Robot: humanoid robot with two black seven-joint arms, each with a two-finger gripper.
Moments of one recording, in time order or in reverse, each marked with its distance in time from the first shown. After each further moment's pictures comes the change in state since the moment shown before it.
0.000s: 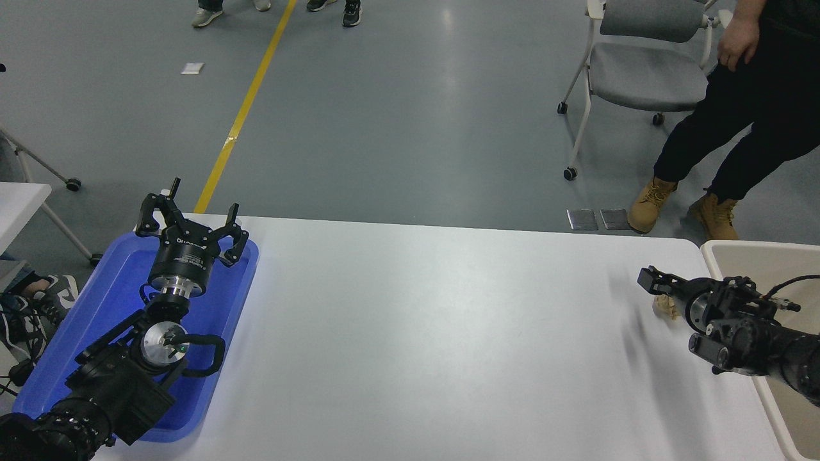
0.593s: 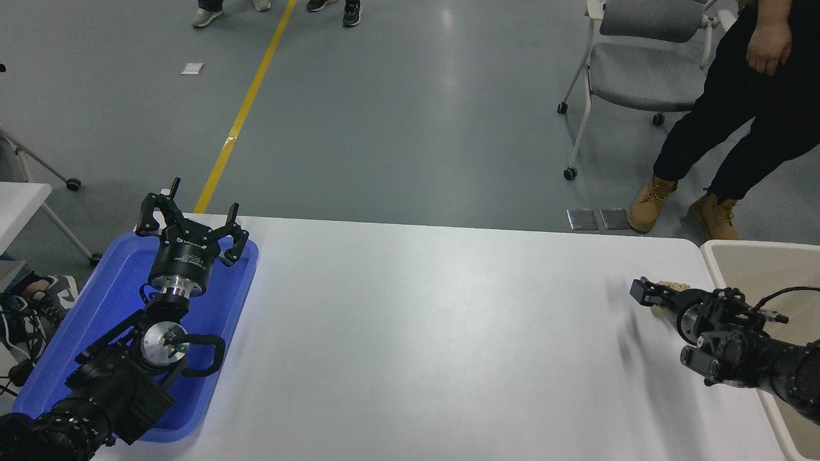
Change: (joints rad) left arm -0.001 0.000 0.000 0.000 0.000 -0.001 0.000; right arm -0.031 0.021 -0.008 -0.017 -0.016 -0.016 0.002
